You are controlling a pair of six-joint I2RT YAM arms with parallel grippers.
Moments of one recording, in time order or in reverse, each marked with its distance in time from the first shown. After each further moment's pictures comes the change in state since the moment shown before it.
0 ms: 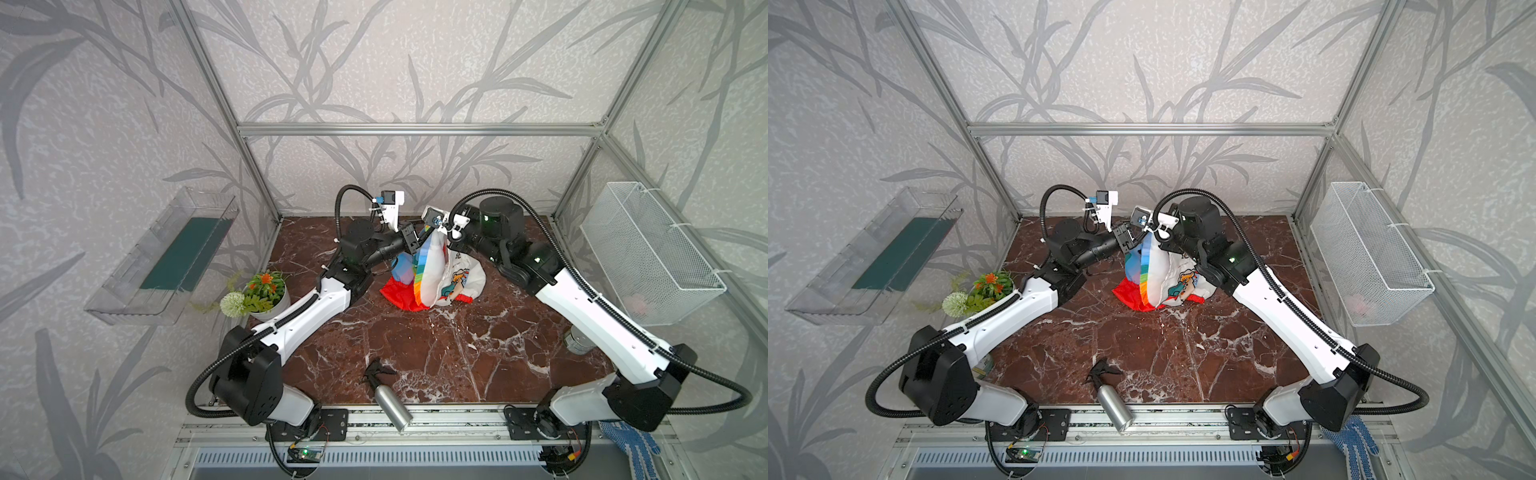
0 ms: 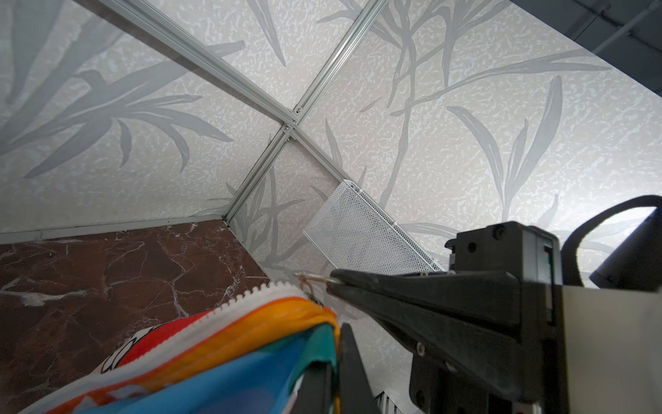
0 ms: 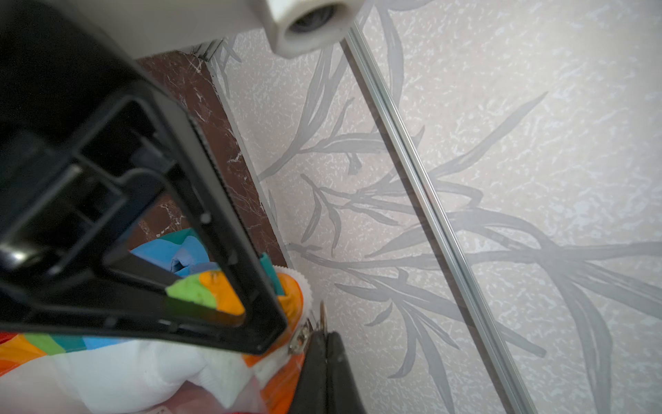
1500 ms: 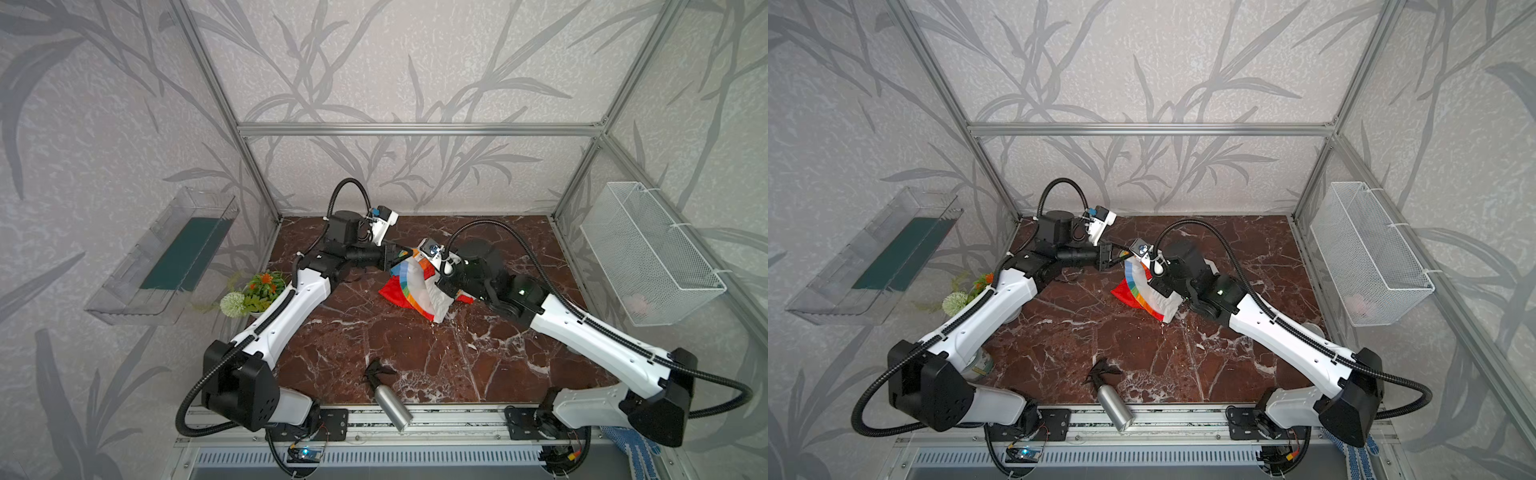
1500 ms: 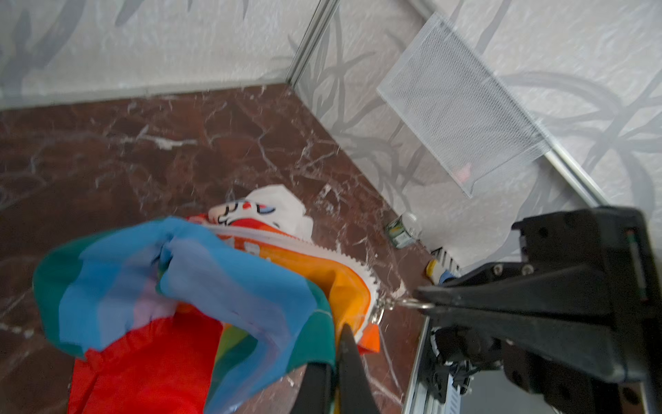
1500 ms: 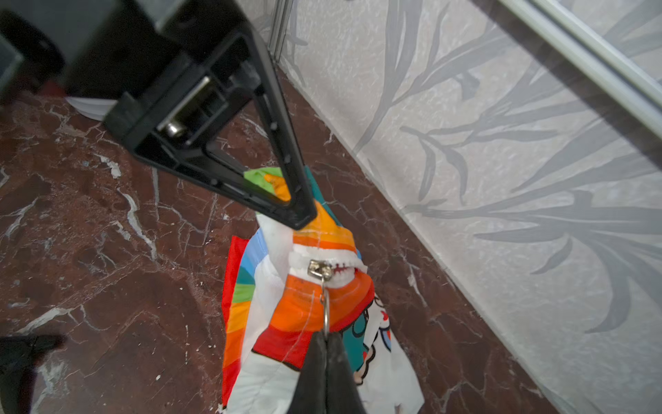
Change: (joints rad) left arm 0.190 -0.045 0.055 -0.817 0.221 0.534; right arm 0.145 -0.097 -0.340 0.020 -0.003 0.510
